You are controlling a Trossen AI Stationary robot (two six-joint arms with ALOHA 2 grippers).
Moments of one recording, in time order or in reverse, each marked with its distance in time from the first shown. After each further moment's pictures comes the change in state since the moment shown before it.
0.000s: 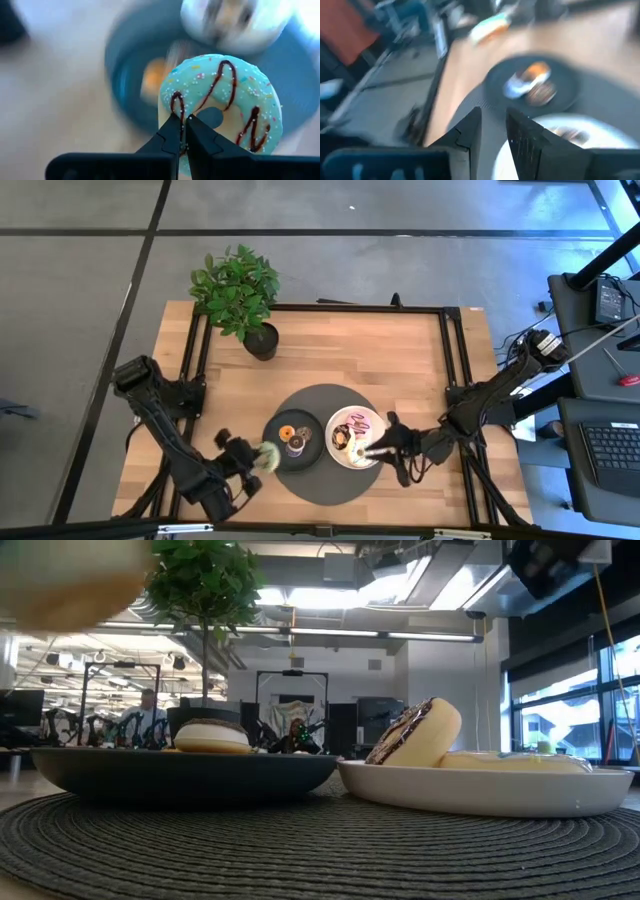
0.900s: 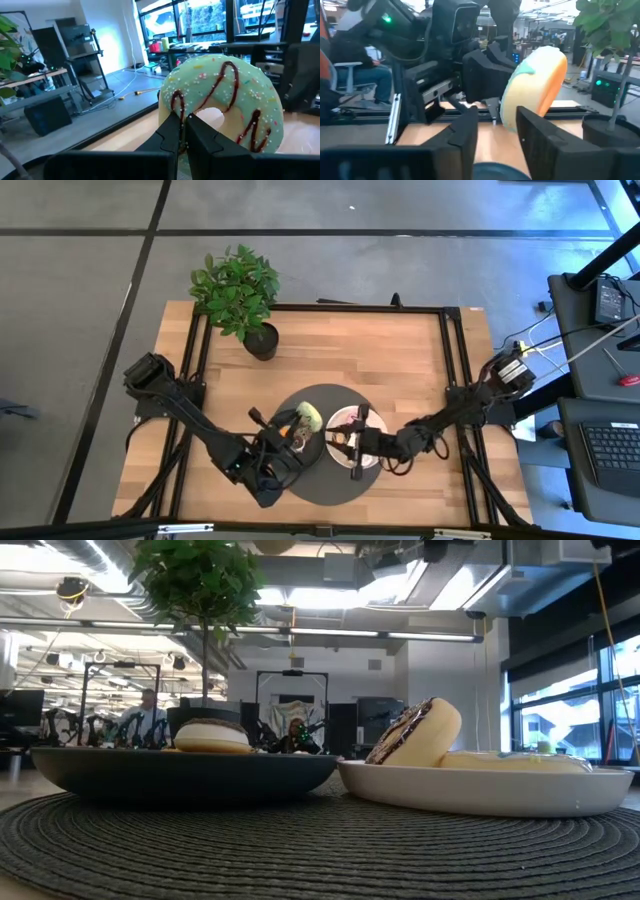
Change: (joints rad) left arm 0.268 0.038 0.019 0.752 -0.738 0.962; right arm -0.133 0.436 0.123 0.874 0.200 -0.623
